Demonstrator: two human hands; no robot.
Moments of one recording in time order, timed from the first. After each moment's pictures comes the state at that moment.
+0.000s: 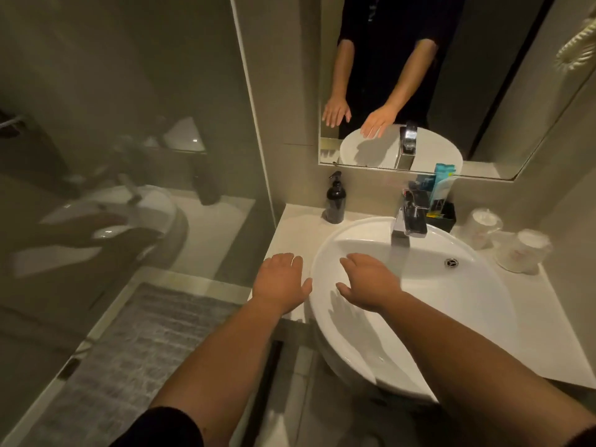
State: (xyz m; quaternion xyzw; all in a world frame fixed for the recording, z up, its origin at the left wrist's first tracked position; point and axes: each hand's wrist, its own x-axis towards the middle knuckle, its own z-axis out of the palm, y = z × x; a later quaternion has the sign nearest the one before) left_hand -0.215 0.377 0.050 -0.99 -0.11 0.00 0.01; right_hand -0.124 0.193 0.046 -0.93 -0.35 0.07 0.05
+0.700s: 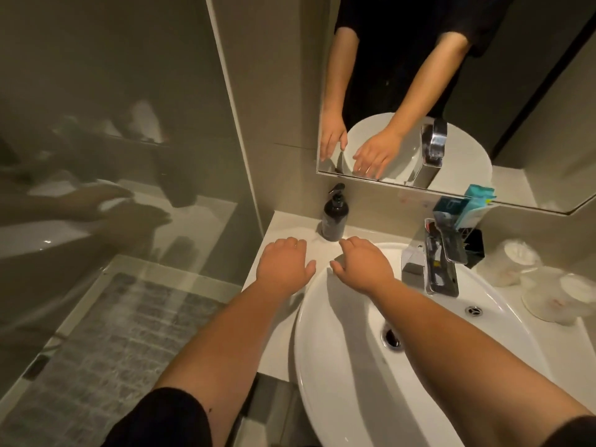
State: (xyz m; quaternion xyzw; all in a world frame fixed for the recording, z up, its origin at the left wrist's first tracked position) left_hand -0.048 0.421 0.016 -0.99 -0.11 0.04 -0.02; right_hand 0.035 0.259 0.013 -0.94 -0.32 0.09 0.07
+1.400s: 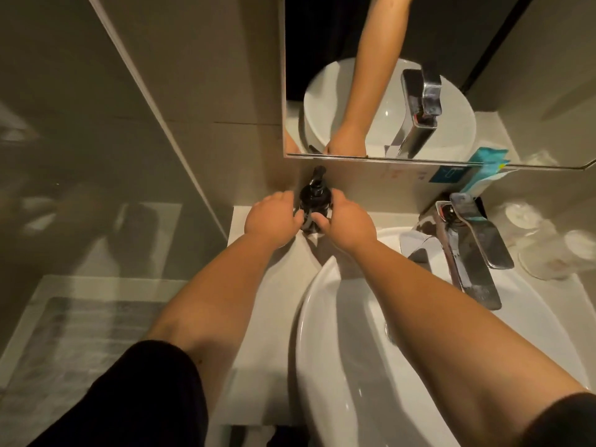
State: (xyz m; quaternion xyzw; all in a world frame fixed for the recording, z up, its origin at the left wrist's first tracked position) left_hand 0.098 0.467 -0.030 -0.99 -0.04 0.03 -0.14; right_hand 0.124 0.306 -0.027 -0.96 -0.14 0.07 0.23
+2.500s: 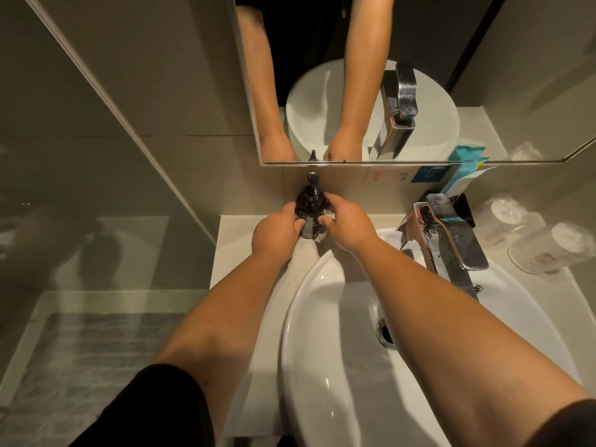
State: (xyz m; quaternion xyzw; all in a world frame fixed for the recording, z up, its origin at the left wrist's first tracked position) left_hand 0.094 0.424 -0.031 -0.98 -0.09 0.02 -0.18; right_hand 0.135 0.276 -0.020 -0.93 -0.13 0.11 0.33
